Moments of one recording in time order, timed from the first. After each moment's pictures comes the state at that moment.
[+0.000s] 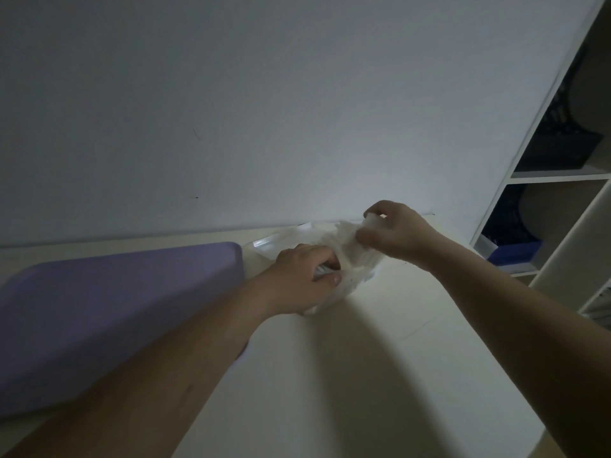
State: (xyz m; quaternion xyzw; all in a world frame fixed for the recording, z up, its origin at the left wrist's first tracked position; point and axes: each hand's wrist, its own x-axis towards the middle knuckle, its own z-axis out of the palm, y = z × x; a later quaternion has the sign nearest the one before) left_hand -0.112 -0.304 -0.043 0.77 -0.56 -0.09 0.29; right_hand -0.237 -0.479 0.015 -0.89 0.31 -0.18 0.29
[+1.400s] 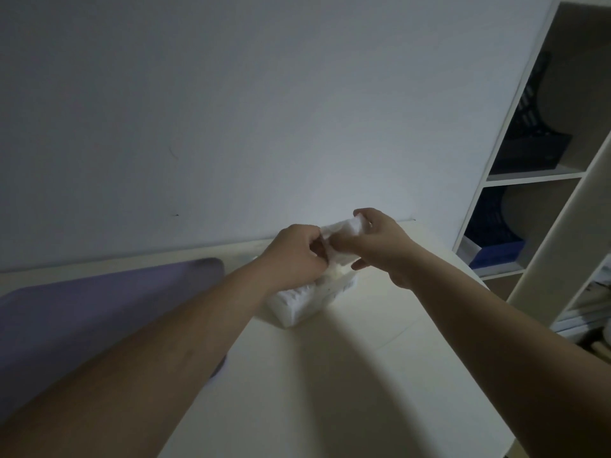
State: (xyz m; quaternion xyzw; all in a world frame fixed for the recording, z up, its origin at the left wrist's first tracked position) left_hand -0.119 -0.345 -0.003 0.78 -0.48 -0.12 0.38; right_hand -0.253 -0.472 0.017 -0.79 0.30 -0.19 0.50
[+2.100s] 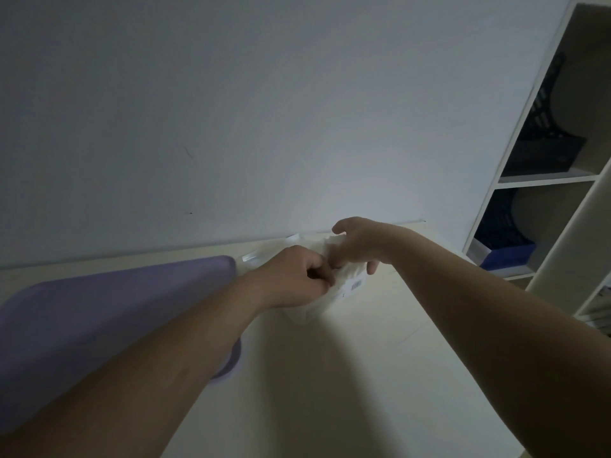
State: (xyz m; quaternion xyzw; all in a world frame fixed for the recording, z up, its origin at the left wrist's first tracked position) left_hand -0.113 -0.311 -0.020 0.77 -0.52 -0.18 0.33; right_hand -0.206 -0.464 0.034 -0.91 0.34 0.06 0.23
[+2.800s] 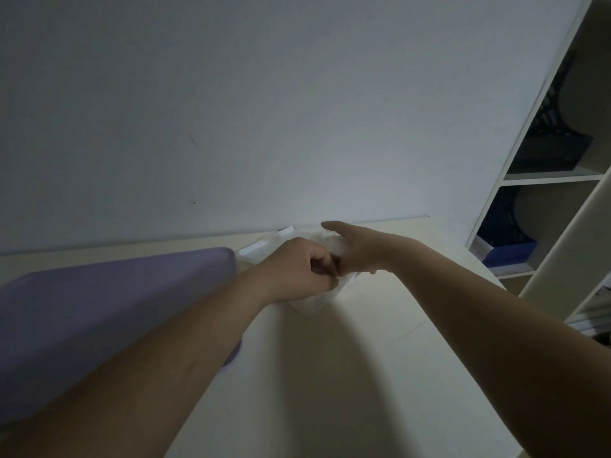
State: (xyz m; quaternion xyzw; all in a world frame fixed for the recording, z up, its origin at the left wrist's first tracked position) left_hand -0.112 -0.308 -0.024 0.75 -0.52 -0.17 0.37; right_hand -0.209 -0.460 0.012 -0.94 0.26 0.07 0.22
